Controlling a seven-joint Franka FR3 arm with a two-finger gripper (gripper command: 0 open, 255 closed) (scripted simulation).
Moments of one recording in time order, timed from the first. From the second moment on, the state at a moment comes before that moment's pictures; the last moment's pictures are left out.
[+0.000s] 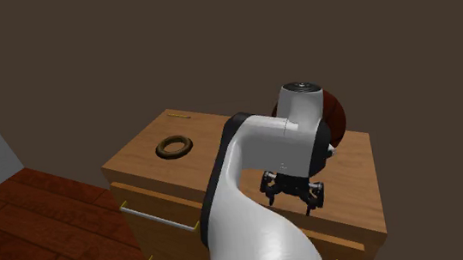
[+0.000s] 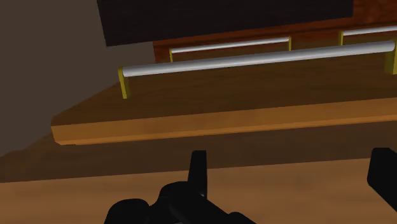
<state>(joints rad) 0.02 -0.74 0.00 -2.37 0.00 1.62 0.09</state>
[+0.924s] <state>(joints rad) 0.08 -0.44 0.22 -2.11 0.11 1.64 0.37</state>
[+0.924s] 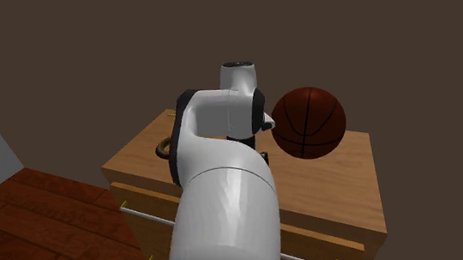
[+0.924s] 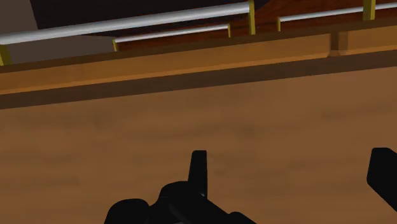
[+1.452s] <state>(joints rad) 0.12 -0.18 0.35 -1.84 0.09 1.62 0.57</state>
